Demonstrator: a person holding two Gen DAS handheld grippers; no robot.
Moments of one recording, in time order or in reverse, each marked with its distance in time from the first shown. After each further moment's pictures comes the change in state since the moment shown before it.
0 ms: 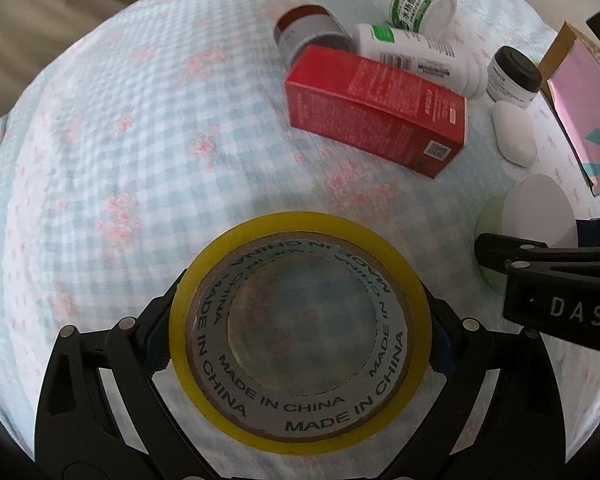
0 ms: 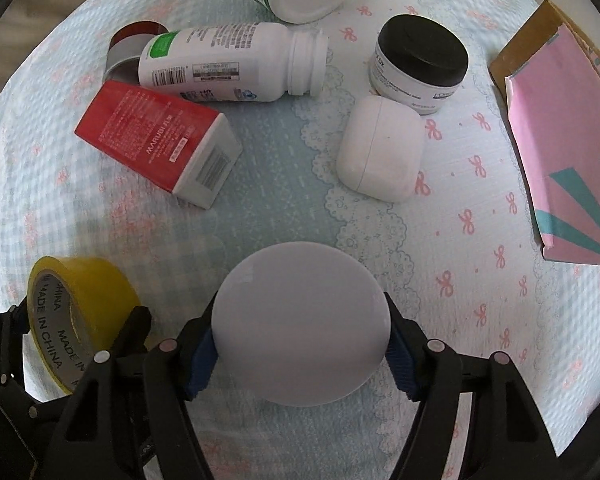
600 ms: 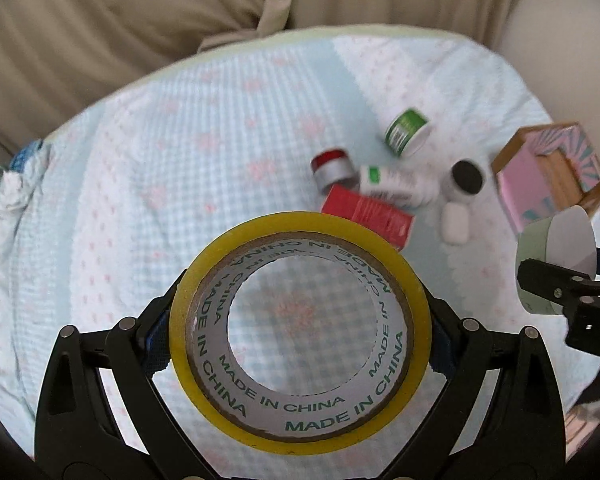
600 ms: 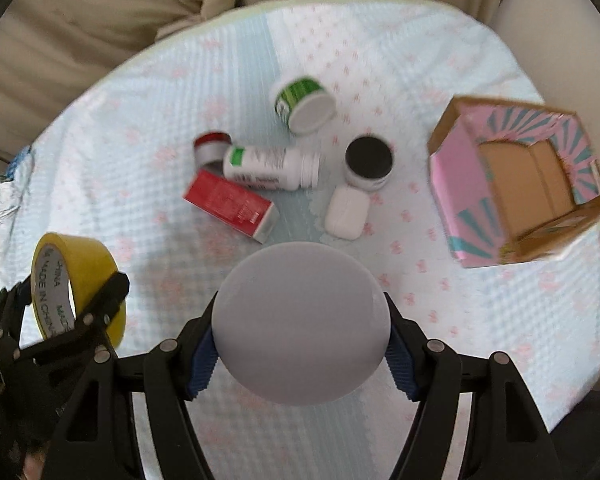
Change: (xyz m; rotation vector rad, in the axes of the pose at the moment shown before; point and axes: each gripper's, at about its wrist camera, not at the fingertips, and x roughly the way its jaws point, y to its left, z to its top) left arm -0.165 0.027 0.042 -0.033 -0.129 0.000; right arm -0.166 -0.025 -0.017 0.001 -0.158 0.077
